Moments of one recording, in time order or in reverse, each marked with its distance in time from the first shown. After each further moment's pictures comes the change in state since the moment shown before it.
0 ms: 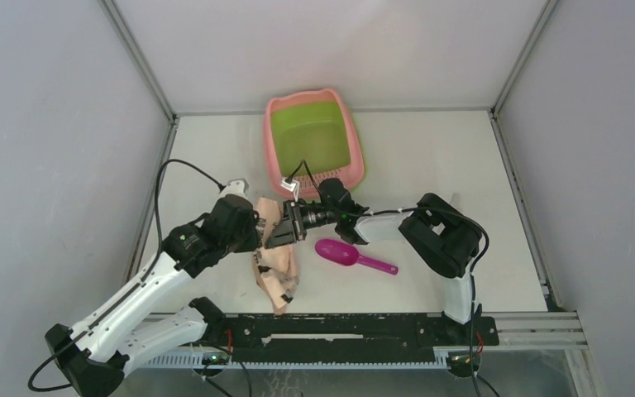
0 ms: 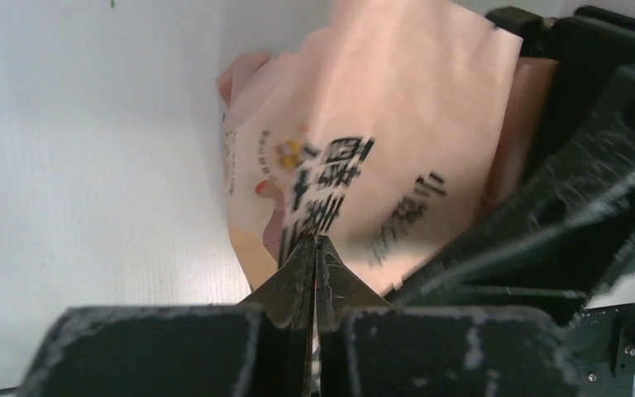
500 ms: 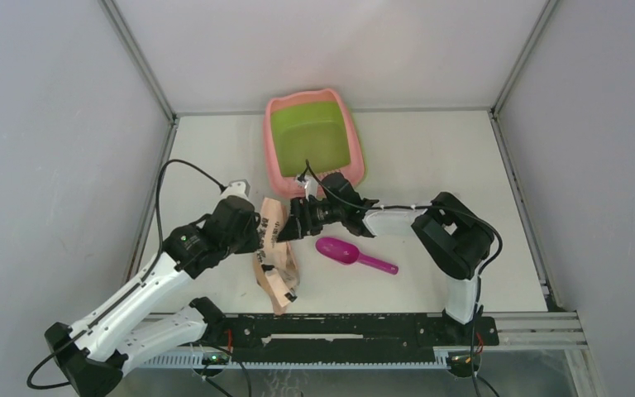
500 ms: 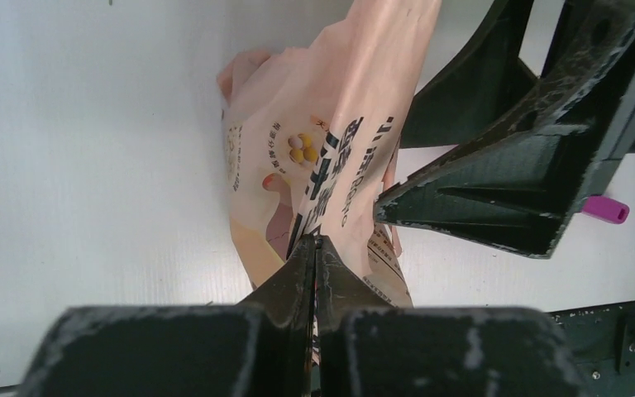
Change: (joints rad) left arm -0.022 -0.005 0.000 -0.008 -0.016 -0.009; right arm -0.054 -0.075 0.001 -0.354 0.177 -0.188
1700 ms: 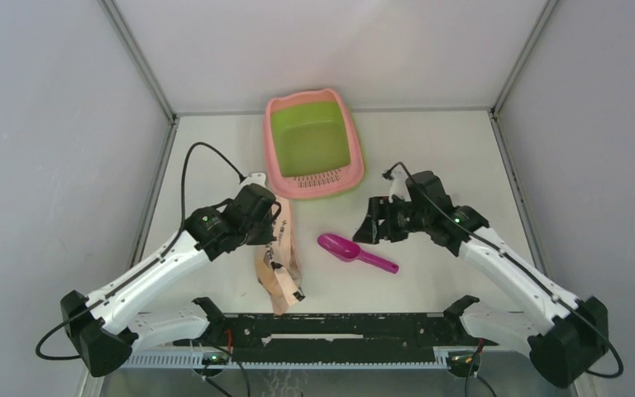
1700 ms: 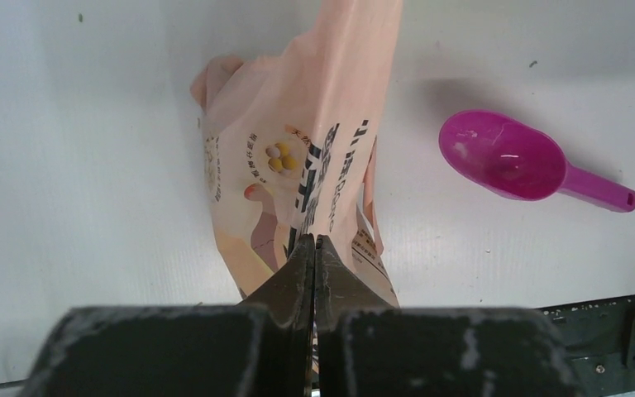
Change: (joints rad) left arm -0.067 0.193 0.141 -0.034 -0.018 0.000; right arm -0.277 -0.872 -0.180 -0.997 0.287 -0.228
